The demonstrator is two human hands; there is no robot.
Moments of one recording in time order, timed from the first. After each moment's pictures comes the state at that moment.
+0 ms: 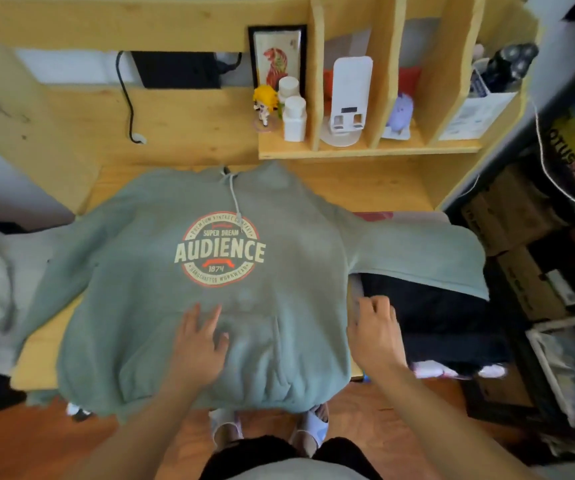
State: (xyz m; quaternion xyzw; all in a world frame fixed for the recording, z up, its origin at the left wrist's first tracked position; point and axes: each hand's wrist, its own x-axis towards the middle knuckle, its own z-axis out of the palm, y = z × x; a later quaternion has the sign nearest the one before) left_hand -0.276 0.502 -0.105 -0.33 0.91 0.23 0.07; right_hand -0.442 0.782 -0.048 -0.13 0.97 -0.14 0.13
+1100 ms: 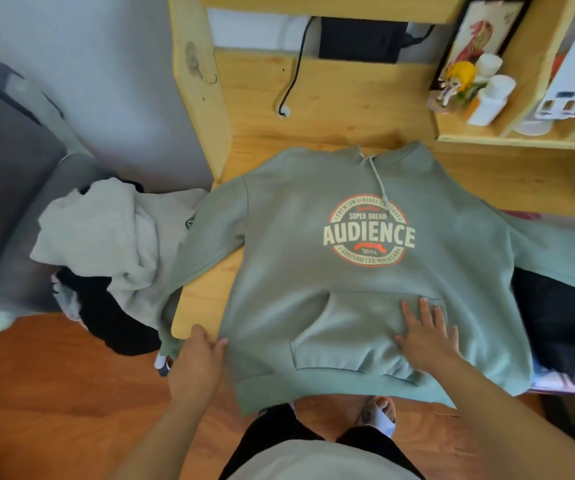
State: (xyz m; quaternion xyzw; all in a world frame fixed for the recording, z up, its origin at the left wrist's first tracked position) left_hand -0.072 0.311 -0.101 -0.53 0.81 0.25 0.07; right_hand -0.343 0.610 -0.091 -0.16 0.92 0.11 0.35
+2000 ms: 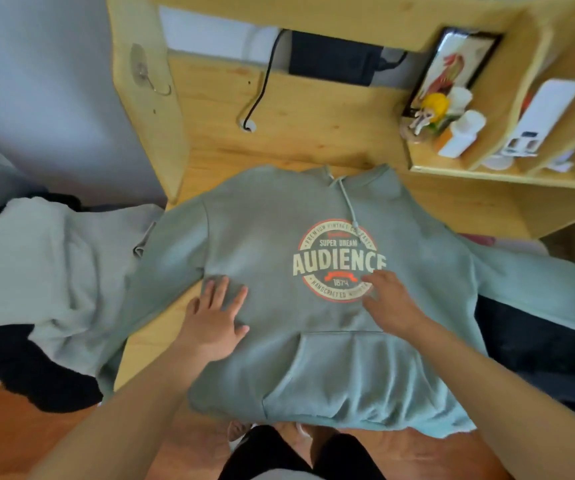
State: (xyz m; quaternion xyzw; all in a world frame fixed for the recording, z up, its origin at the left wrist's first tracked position) left_hand -0.230 0.258 -0.118 -0.20 0.94 0.10 0.24; right_hand -0.438 0.535 -0.055 -0.19 0.94 -0.12 0.27
